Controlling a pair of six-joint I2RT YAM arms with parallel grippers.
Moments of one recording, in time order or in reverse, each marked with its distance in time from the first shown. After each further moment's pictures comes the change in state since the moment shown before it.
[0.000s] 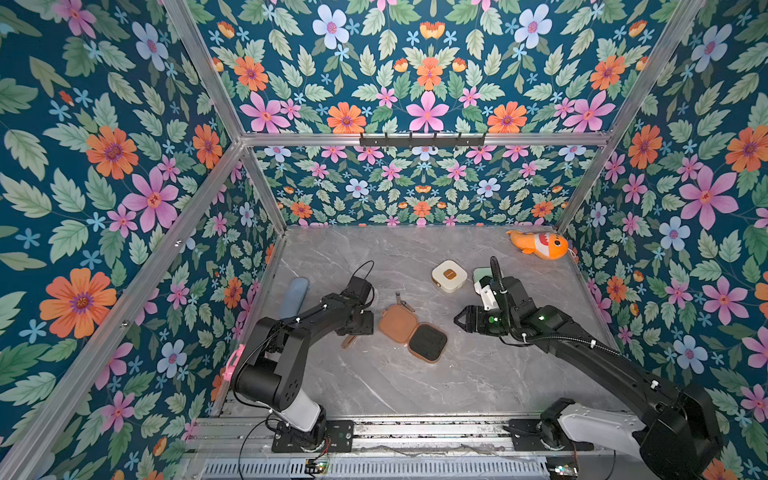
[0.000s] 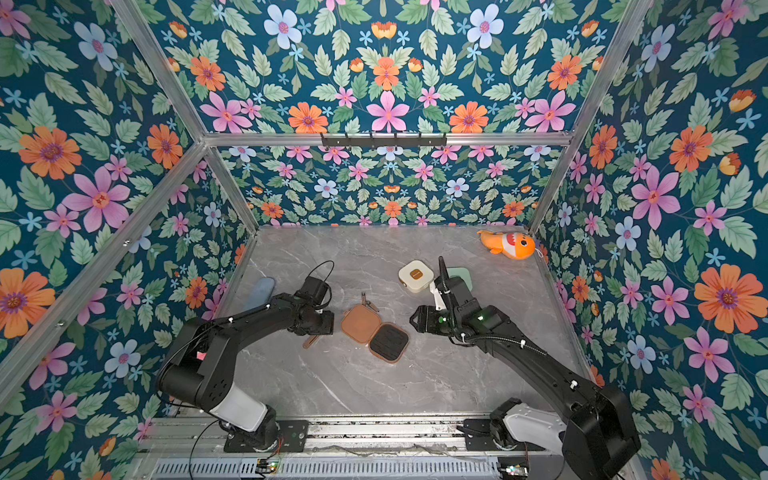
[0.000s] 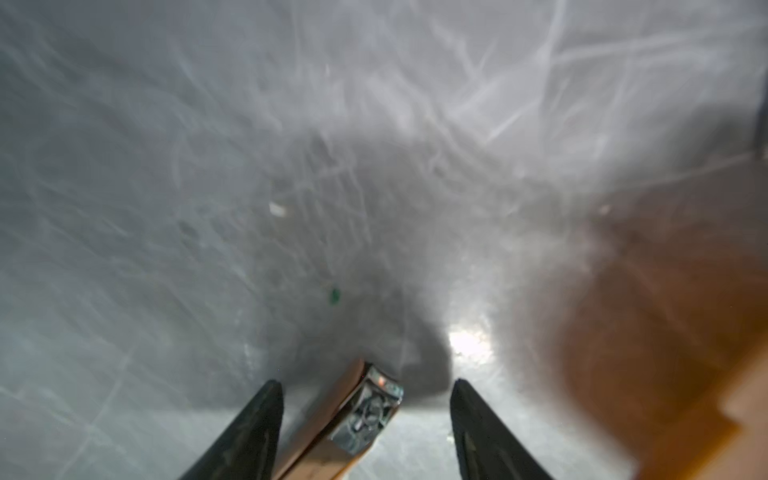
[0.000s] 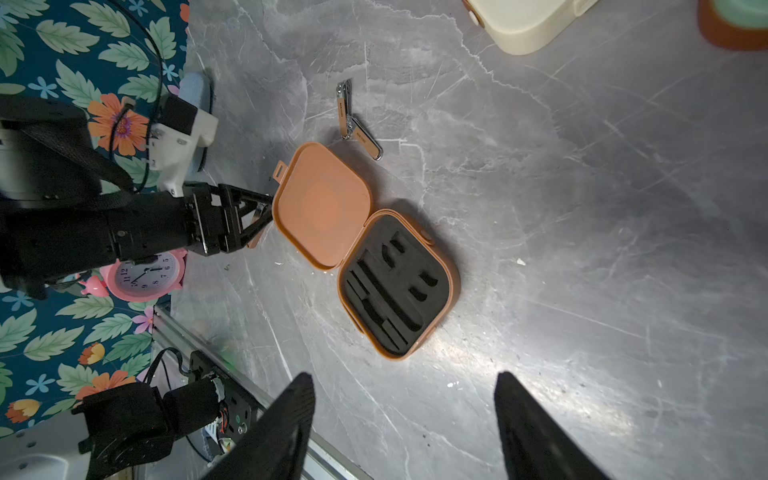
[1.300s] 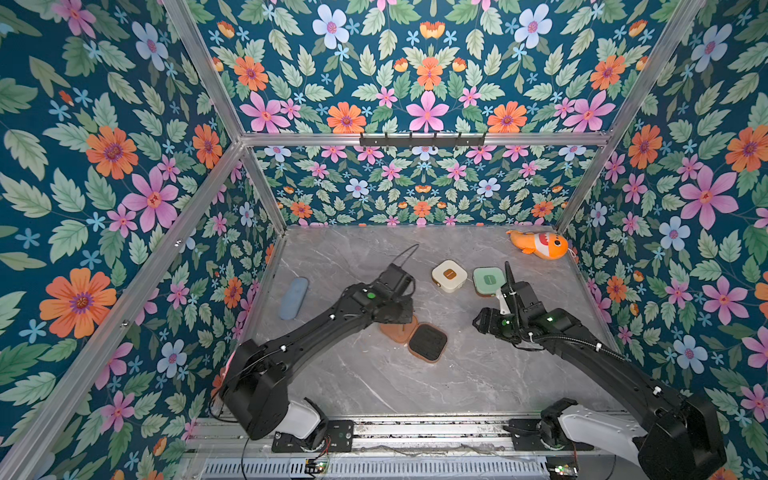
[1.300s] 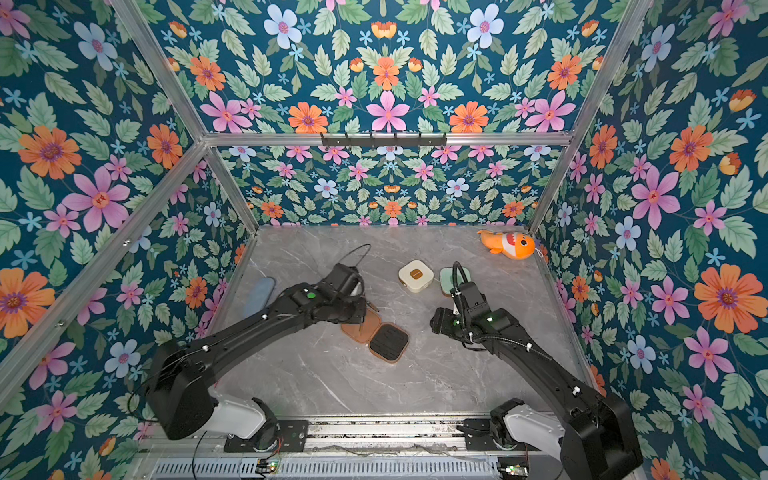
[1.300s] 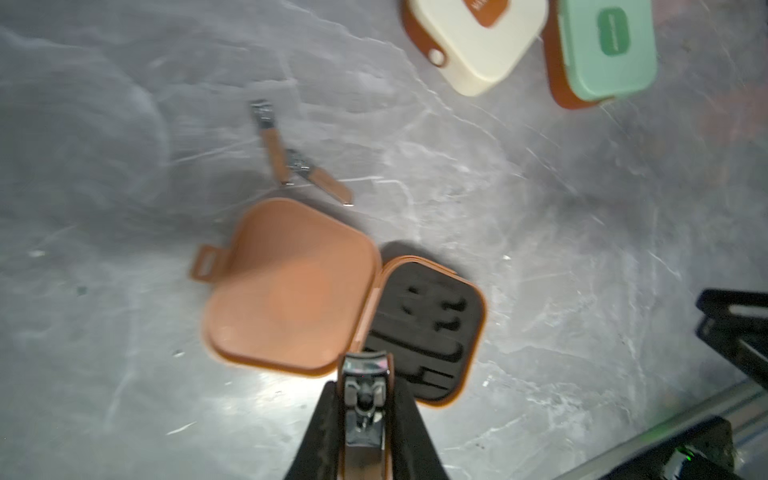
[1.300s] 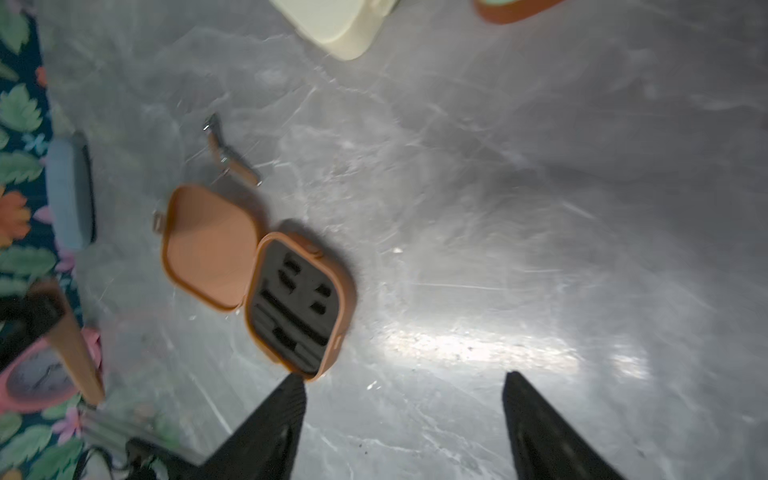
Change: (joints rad) left arm -0.419 -0.067 0.355 -0.151 0.058 -0.242; right arm -0.142 -0.069 -0.083 -0.129 0.152 0.085
